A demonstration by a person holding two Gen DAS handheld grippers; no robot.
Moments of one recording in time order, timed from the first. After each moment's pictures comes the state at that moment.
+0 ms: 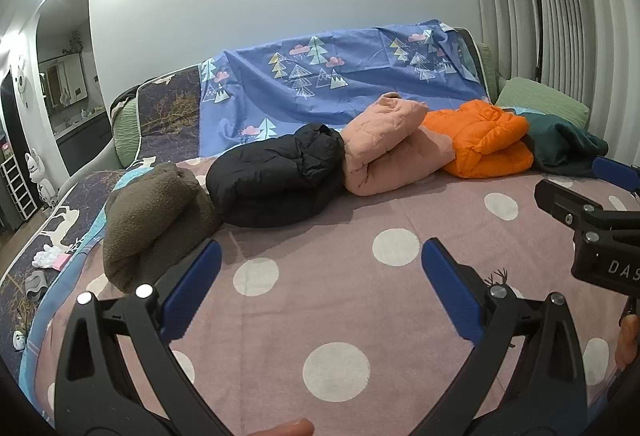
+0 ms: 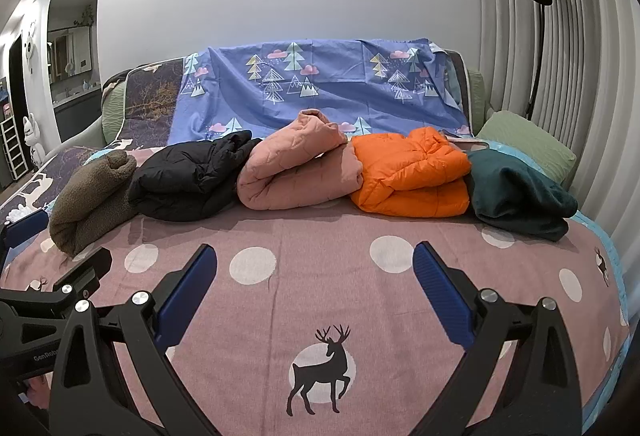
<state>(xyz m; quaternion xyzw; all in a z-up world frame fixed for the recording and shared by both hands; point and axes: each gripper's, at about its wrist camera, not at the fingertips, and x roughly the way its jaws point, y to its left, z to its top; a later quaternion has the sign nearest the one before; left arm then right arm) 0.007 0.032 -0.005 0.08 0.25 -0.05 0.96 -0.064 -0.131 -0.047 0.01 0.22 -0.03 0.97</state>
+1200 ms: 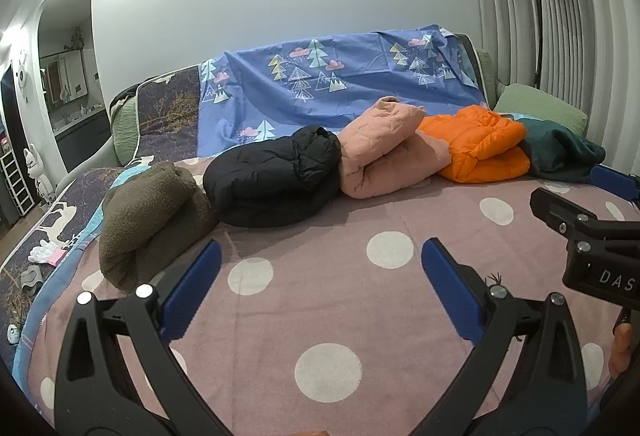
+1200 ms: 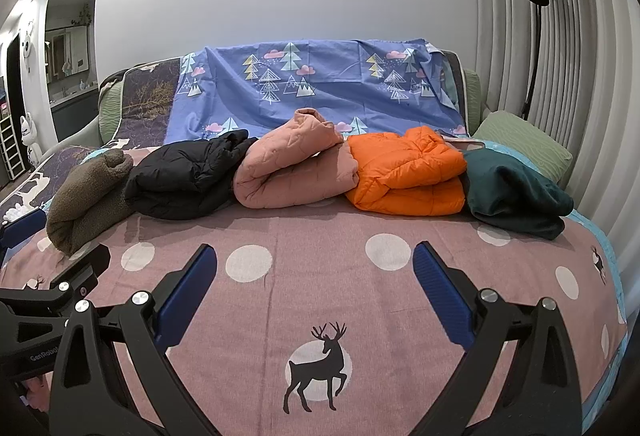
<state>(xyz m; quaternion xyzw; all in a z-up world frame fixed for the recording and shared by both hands) 0.006 0.036 -0.004 0.07 0.24 -0.06 0.97 -0.063 -0.138 -0.045 0.01 0.22 -0.04 0.97</state>
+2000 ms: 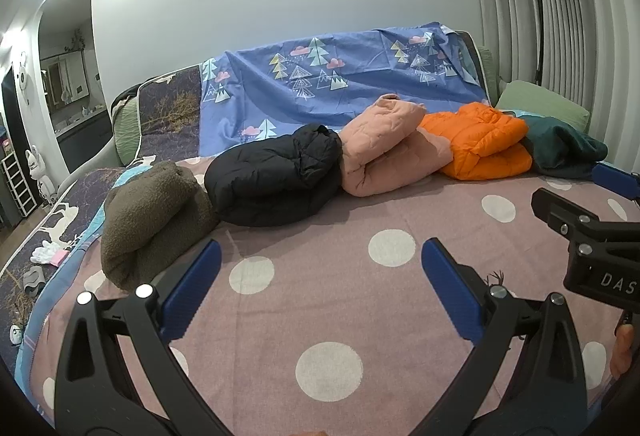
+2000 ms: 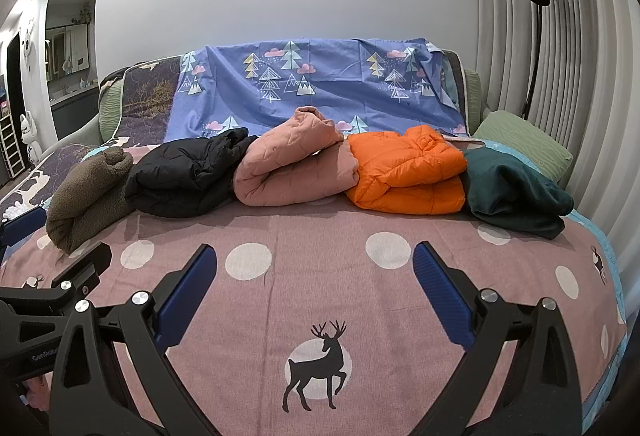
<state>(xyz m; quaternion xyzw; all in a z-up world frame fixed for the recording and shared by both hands) 0.006 0.037 -0.006 0.07 0.25 -0.05 0.97 -0.063 -0.138 -0.046 0.01 0.22 -0.04 0.97</state>
